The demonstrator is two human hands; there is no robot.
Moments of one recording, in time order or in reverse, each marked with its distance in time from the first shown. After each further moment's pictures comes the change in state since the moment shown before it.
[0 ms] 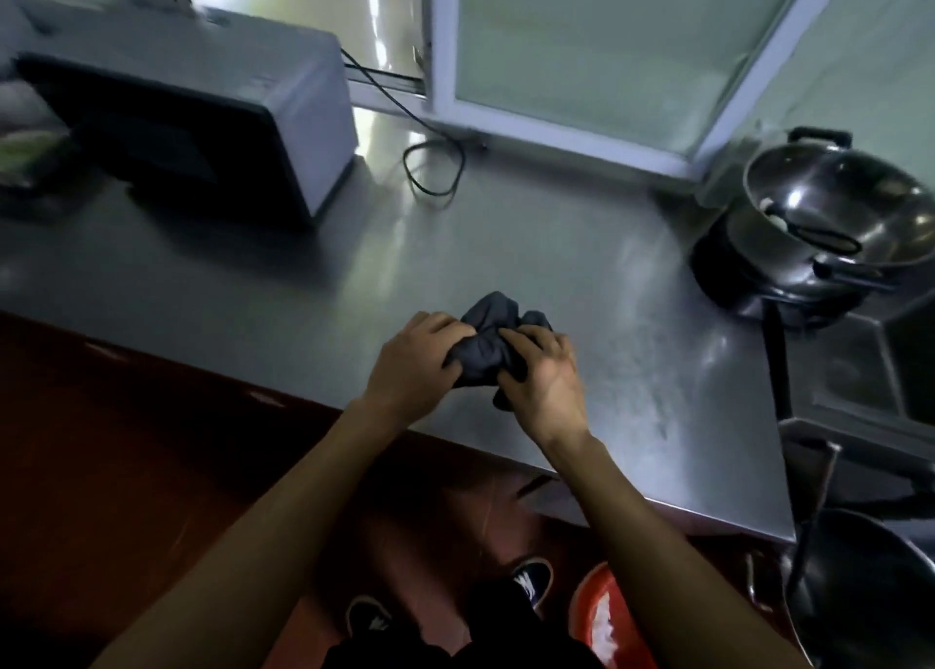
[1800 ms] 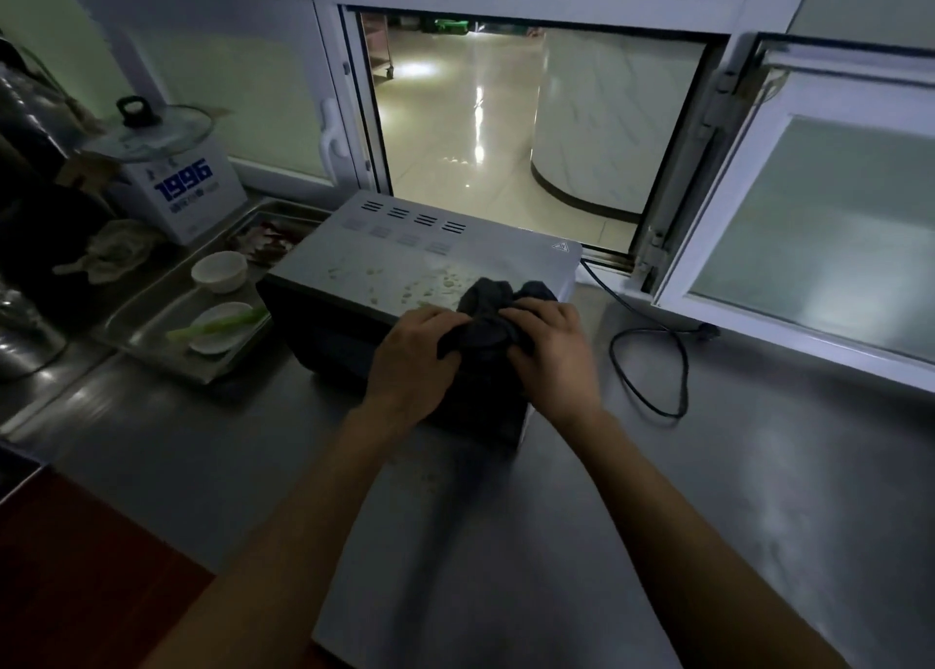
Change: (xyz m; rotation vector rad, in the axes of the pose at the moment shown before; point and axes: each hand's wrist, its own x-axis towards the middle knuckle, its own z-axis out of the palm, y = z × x) left_hand 0.236 -0.388 -0.262 0.095 0.218 -0.174; right_hand 0.447 -0.294 0.169 0.027 0.104 -0.347
